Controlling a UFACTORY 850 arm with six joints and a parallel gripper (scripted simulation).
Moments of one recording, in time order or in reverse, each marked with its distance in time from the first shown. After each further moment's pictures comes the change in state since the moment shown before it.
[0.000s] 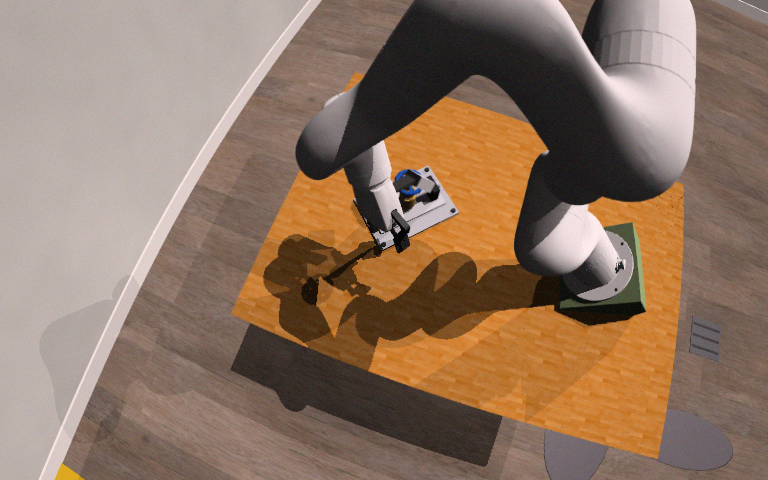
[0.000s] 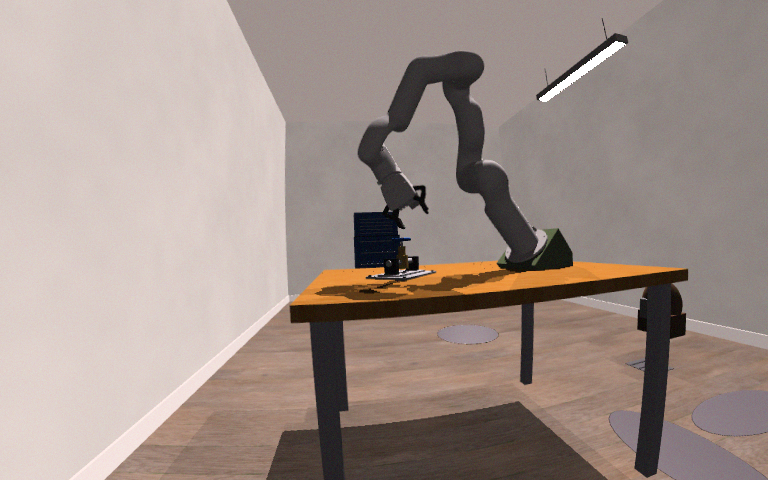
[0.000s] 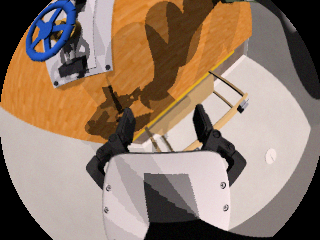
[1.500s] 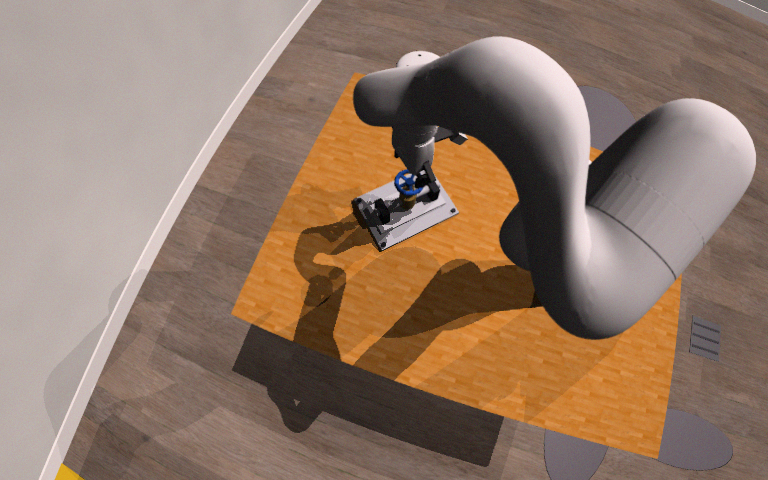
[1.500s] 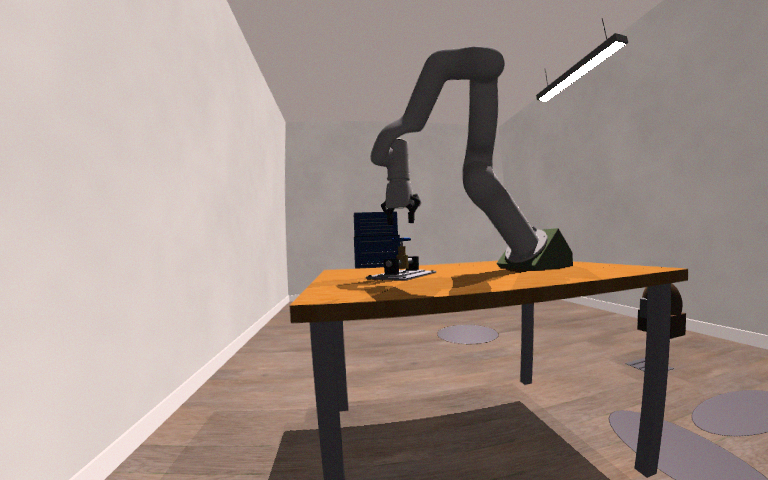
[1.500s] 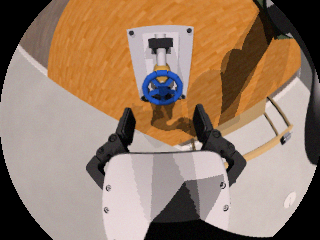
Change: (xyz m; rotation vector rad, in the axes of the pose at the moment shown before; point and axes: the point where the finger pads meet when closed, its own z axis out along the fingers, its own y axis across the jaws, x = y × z) arm 0.140 -0.077 -0.063 0.510 0.046 0.196
